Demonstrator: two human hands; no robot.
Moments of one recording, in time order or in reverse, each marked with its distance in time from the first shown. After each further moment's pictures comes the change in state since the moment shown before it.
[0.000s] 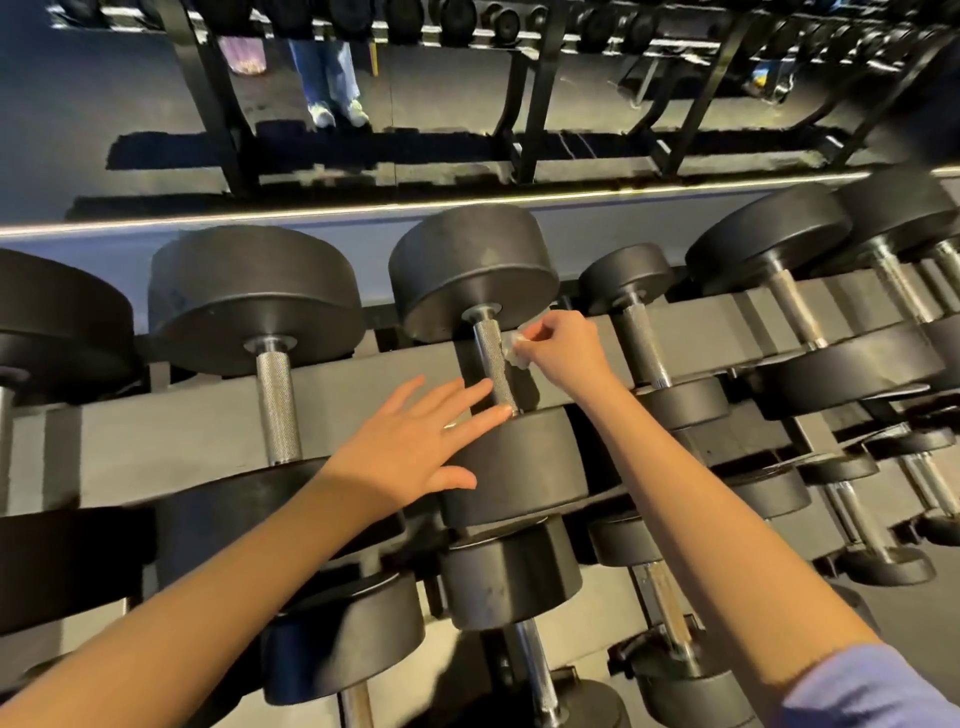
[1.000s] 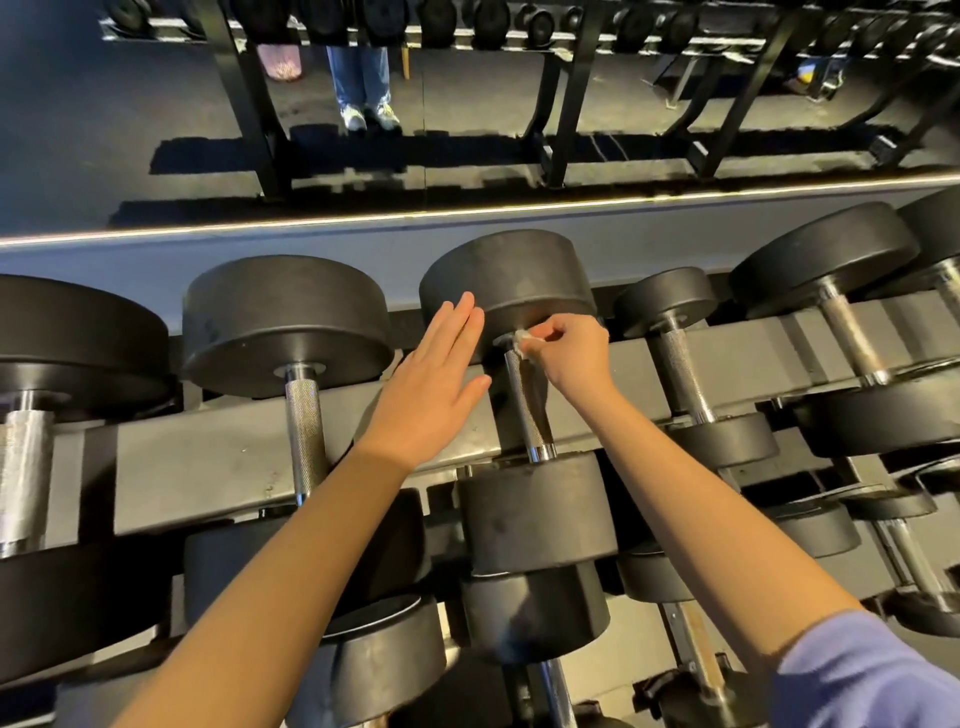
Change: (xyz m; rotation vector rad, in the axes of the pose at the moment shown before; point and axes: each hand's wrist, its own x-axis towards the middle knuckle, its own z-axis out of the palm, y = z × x) left_hand 0.046 -0.041 -0.008 -0.483 0.108 -0.526; right_hand 0.030 -0.024 0.020 0.108 0.086 -0.019
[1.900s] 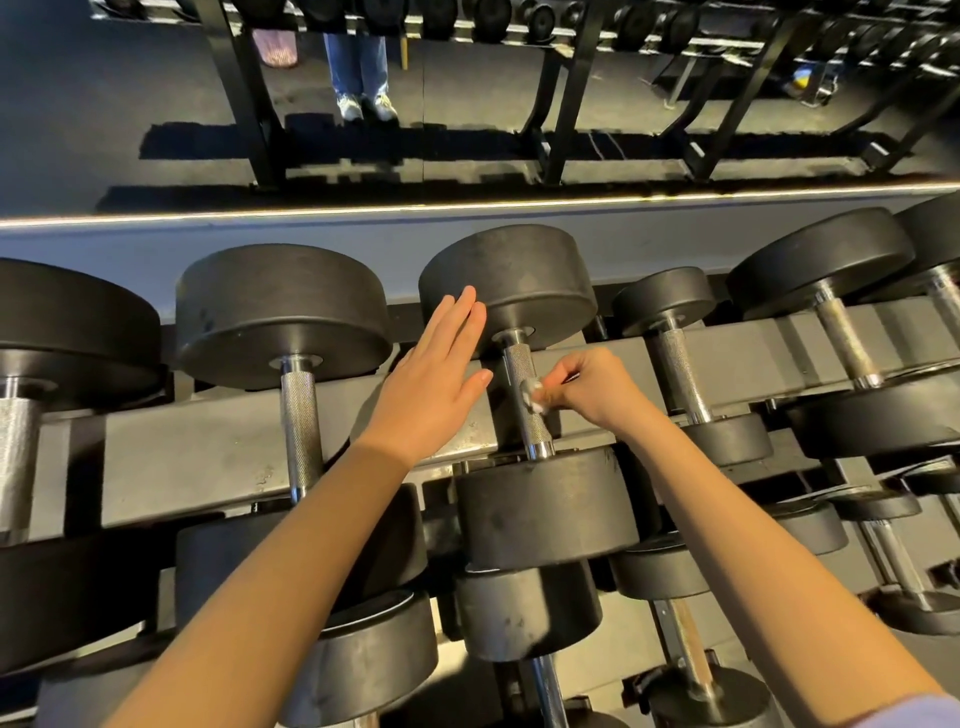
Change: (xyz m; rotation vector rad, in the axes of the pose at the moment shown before) left_hand 0.001 0.001 0.002 0.005 0.020 -0.002; right_hand -0.024 0.015 -0.029 -0.060 -0.359 0.102
